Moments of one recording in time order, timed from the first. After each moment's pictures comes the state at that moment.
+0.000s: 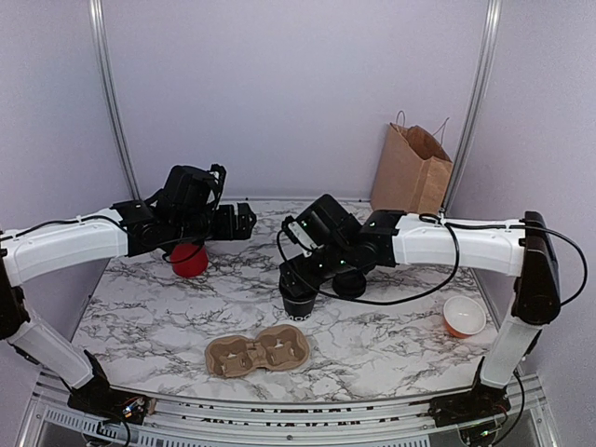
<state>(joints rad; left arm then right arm) -0.78 1.46 1.17 -0.27 -0.28 -0.47 1.00 1.76 1.42 -0.55 0.14 0.31</state>
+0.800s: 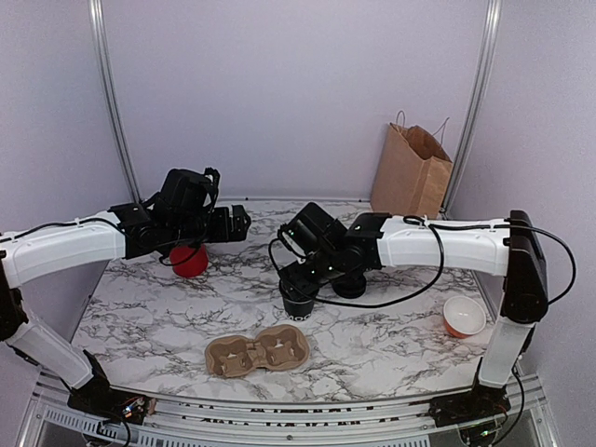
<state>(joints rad) -0.76 1.44 1.14 -0.27 -0.30 -0.50 1.02 1.83 1.48 -0.62 0.22 0.32</state>
